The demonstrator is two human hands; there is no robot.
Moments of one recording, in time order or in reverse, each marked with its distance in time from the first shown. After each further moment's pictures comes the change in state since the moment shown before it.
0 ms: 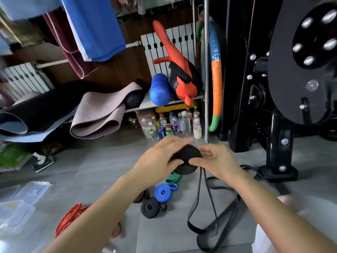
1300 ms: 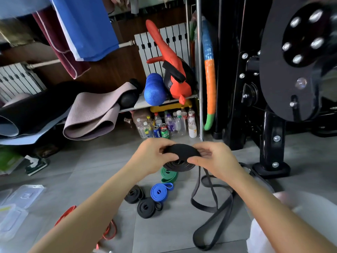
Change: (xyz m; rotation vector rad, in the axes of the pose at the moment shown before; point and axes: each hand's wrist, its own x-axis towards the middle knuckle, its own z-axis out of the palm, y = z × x) left_hand 0.014 0.003 -0.004 -0.289 0.014 -0.290; right_hand -0.016 -0.014 -0.011 -0.333 0.072 -0.038
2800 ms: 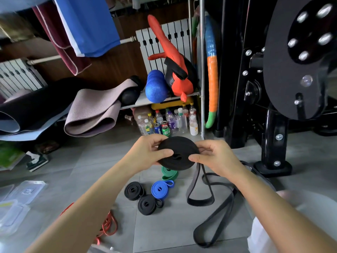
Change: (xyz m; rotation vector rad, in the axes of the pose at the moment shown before) left_hand -0.003 -0.018 -0.009 -0.381 -0.068 -0.128; right_hand 0.007 0.003 0.003 0.161 -0.075 0.024
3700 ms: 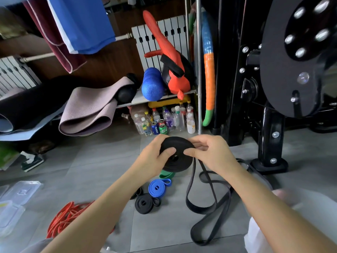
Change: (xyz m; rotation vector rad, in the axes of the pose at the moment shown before) left_hand 0.004 -0.012 0.031 0.346 0.135 0.147; right_hand 0.003 -0.002 0.000 -0.080 0.096 -0.079
